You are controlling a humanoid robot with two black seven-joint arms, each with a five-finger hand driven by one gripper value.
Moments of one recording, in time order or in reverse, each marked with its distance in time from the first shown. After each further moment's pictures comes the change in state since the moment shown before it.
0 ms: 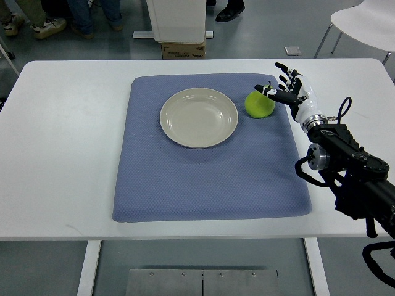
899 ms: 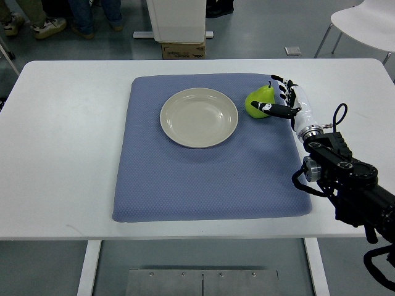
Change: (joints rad) left arm 0.000 0.000 0.000 0.000 0.000 0.000 0.000; right arm 0.011 0.024 -0.172 -0.089 0.001 -0.074 0.059
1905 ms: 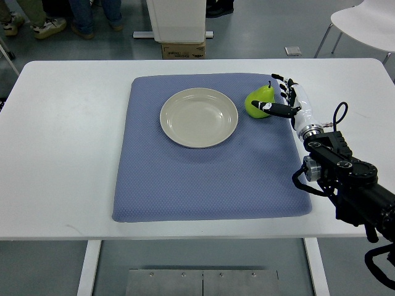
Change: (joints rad) left arm 0.000 0.000 0.000 0.000 0.000 0.000 0.000; right arm 0.004 0.000 -0.022 0.002 0.020 -0.002 0.014
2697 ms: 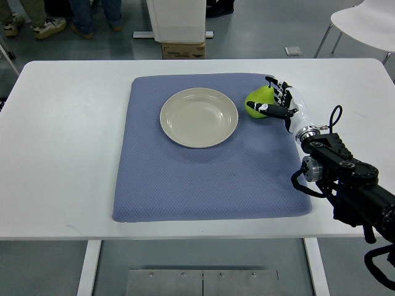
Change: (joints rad) left arm 0.000 0.000 0.000 -0.001 0.000 0.000 0.000; right arm -0.003 0.000 0.002 0.005 0.070 0.095 -0.013
